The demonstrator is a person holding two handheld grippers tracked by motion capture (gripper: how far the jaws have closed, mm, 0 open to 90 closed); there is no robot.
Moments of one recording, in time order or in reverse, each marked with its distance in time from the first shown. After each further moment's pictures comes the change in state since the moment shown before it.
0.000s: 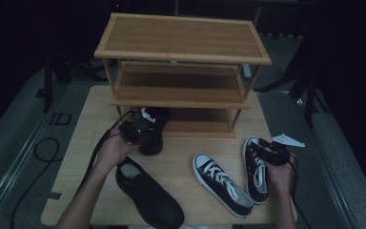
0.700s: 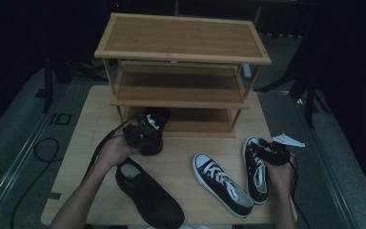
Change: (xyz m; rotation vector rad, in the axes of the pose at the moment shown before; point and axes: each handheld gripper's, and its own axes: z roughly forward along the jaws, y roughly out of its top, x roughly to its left) left arm -0.005 -0.003 0.027 0.155 -0.036 0.142; right arm 0.000 0.000 0.000 -0.001 0.002 0.000
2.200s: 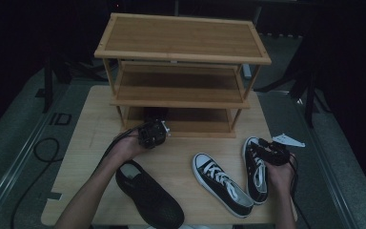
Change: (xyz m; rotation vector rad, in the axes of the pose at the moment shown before) left arm -0.002 0.027 0.049 0.109 0.084 0.189; right arm 0.000 0.000 0.000 0.000 0.003 -0.003
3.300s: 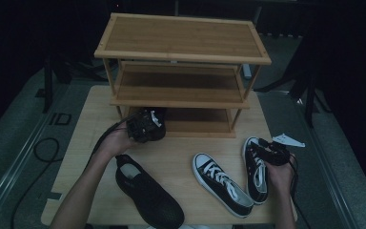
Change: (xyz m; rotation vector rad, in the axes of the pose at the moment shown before) left arm 0.022 -0.025 -0.042 -0.140 -0.013 -0.073; right arm 0.000 0.000 0.000 -0.002 -0.001 0.002
